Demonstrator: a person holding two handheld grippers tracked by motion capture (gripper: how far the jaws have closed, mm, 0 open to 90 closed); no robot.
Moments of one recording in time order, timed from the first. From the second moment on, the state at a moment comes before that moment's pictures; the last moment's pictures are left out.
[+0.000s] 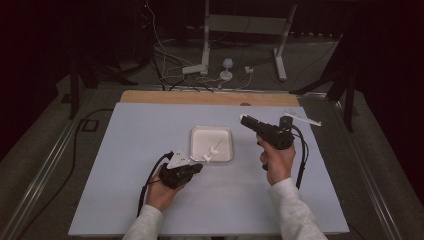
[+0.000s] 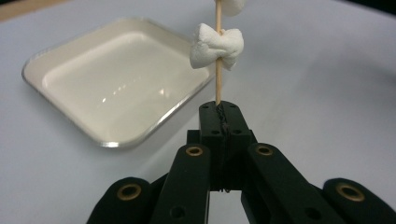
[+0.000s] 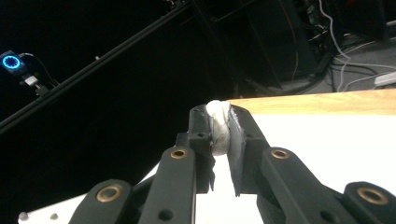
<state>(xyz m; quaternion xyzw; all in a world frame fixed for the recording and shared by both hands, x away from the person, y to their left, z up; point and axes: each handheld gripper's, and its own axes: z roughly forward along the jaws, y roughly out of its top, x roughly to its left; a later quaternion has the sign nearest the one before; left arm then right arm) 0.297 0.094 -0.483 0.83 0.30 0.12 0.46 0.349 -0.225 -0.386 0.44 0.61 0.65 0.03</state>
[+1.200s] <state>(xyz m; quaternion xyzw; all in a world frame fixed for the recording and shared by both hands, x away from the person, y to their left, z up) 0.305 0.123 -0.474 0.78 0.35 0.10 0.51 0.391 -0.169 -0.463 0.48 0.72 0.50 0.01</state>
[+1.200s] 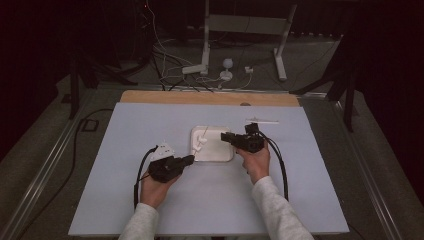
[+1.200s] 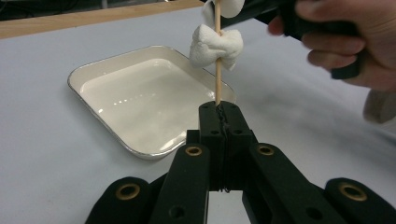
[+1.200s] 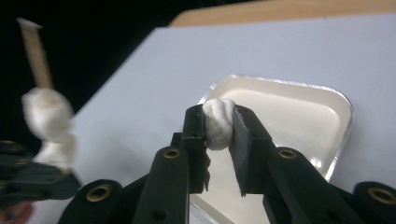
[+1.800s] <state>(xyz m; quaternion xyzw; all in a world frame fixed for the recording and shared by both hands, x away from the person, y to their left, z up) 0.306 0.123 -0.476 0.77 0.36 0.10 0.51 0.395 -0.163 -0.480 0.49 0.72 0.49 0.00</state>
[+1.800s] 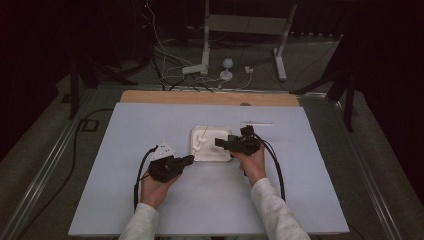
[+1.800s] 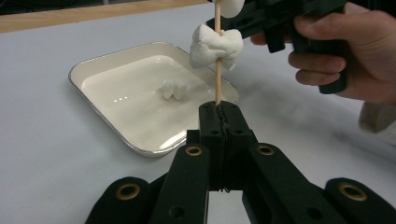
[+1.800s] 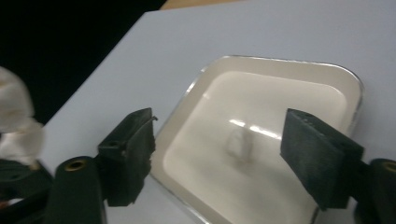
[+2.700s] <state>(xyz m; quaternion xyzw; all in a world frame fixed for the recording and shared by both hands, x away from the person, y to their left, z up) 0.305 0.117 -0.476 0.77 0.35 0.09 0.52 0.364 -0.136 -0.448 0.38 0.73 0.56 -0.07</state>
